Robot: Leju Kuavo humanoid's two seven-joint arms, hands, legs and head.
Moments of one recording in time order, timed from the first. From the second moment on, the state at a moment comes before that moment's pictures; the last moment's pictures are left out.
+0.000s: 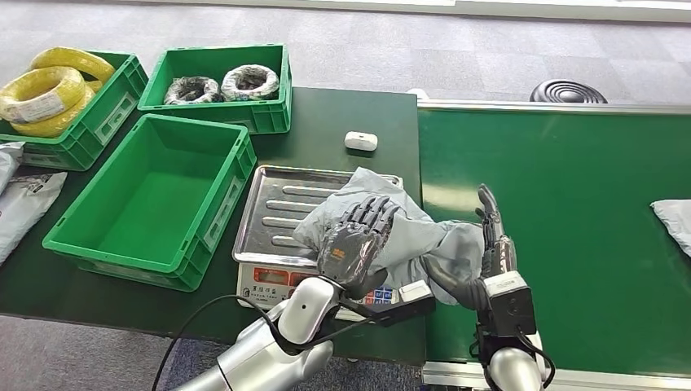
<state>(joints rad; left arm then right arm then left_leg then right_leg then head) -0.55 -0.25 -0.91 -0.90 -1.15 0.37 0.19 -0.03 -0.06 0.26 -1.58 0.17 -0.19 -0.47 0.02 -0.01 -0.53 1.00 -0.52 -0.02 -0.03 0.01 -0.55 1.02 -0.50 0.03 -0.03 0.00</state>
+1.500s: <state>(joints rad) -0.52 -0.06 -0.44 -1.36 -1.12 0.35 0.18 0.09 -0.10 0.29 -1.67 0.18 -0.30 -0.45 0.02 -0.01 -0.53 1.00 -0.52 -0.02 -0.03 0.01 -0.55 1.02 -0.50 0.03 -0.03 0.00</state>
